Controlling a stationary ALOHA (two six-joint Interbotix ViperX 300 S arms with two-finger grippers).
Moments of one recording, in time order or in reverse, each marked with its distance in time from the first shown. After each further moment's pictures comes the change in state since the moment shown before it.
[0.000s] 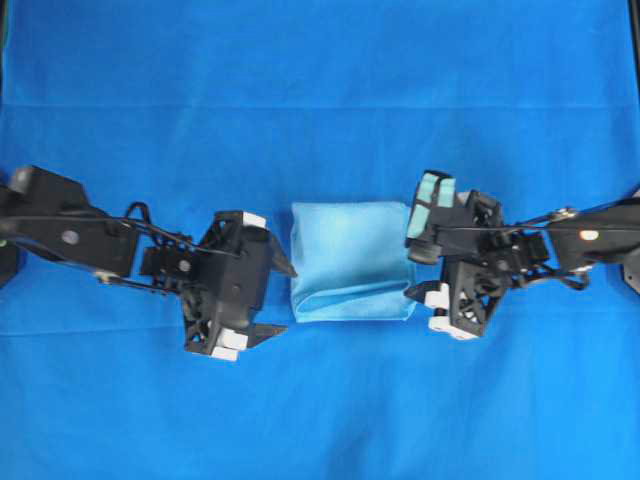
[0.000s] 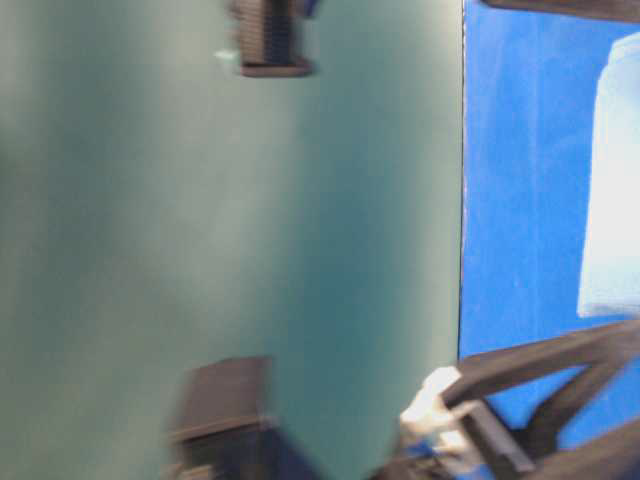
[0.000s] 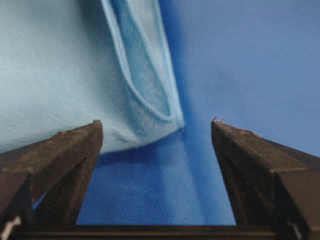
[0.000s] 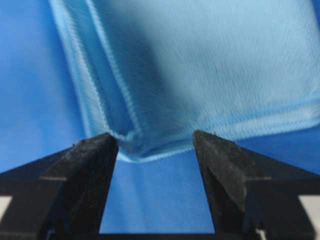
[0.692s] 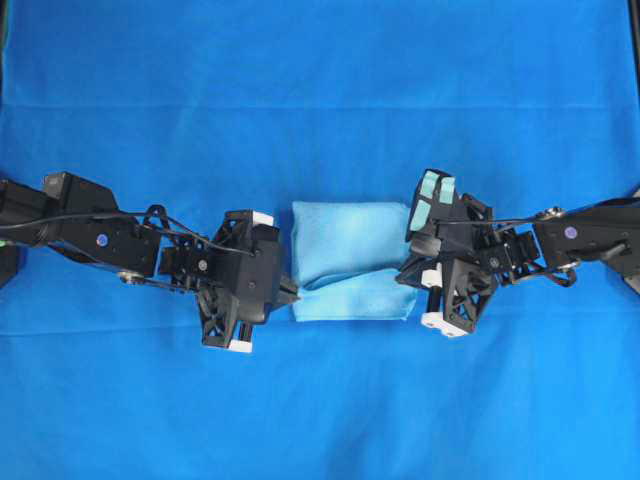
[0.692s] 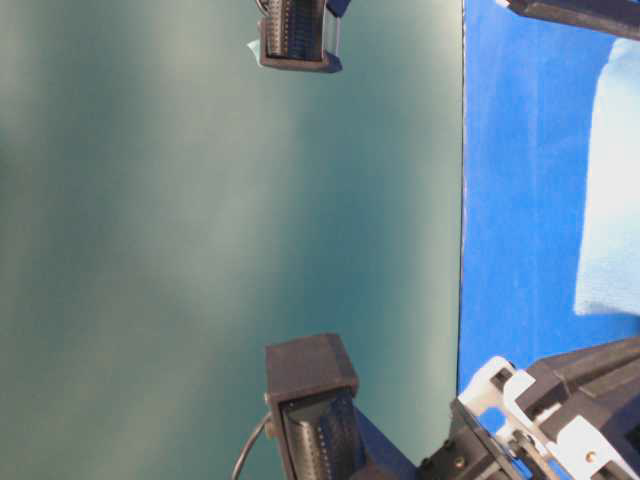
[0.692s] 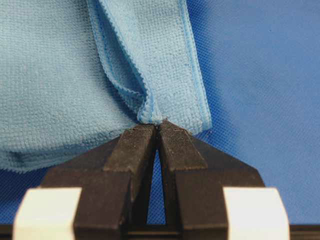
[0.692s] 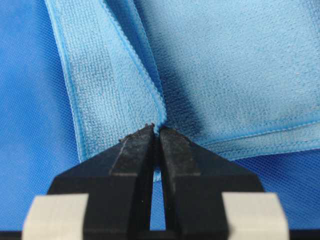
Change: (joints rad) left arm 0.018 0.141 -0.011 0.000 -0.054 -0.011; right arm -0.037 0.112 0.049 0.017 -0.138 0.014
